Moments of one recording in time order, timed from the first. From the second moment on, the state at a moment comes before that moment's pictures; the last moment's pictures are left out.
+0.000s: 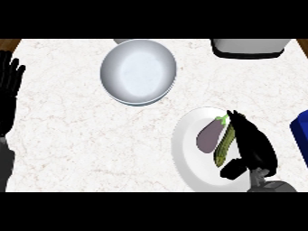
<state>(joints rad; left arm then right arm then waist) -0.24 0.31 0.19 -1.52 0.15 0.06 0.00 -0.04 -0.13 0.19 -1.65 0.99 0.27 0.55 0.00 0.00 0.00</state>
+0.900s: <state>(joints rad) -0.26 0.30 0.22 -1.51 0.13 0.03 0.02 -0.09 -0.13 0.14 -1.45 1.05 0.11 0.42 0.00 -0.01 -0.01</state>
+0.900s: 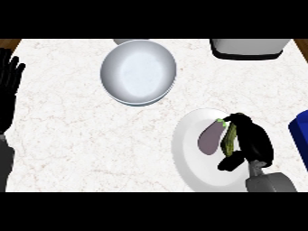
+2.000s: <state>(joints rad) -0.21 0.31 0.26 -1.53 0.14 0.01 0.00 0.45 -0.13 0.19 -2.11 1.27 0.18 0.78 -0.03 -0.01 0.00</state>
